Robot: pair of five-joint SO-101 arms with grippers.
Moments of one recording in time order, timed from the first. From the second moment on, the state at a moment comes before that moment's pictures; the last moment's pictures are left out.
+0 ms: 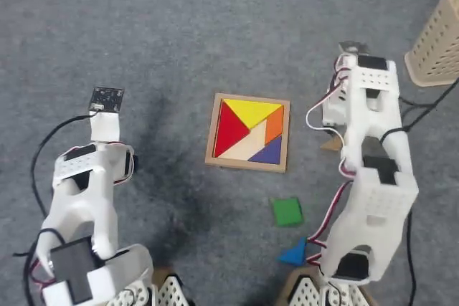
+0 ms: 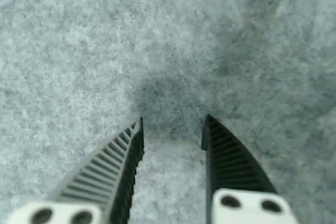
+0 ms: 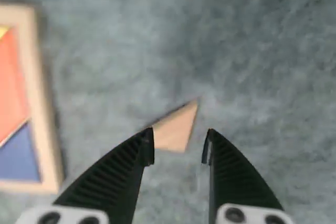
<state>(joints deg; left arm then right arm) -26.1 -11.9 57.7 39.8 -17.4 4.1 30.8 -12.0 80.9 2.2</state>
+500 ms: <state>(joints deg) -26.1 -11.9 57.7 39.8 -17.4 4.7 37.5 -14.5 80.3 -5.1</state>
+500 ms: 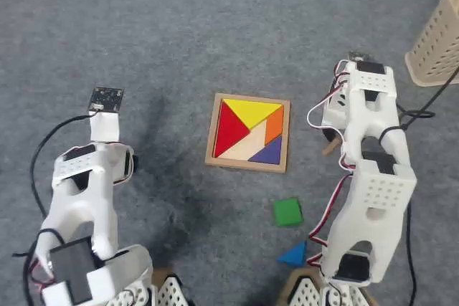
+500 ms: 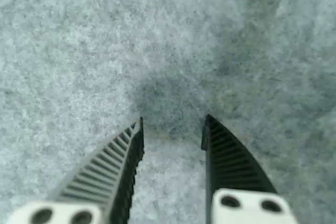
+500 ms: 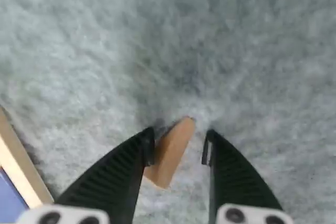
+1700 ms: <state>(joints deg) -26.1 -11.9 57.7 39.8 -17.4 -21.9 45.2 -43.9 94.9 5.3</state>
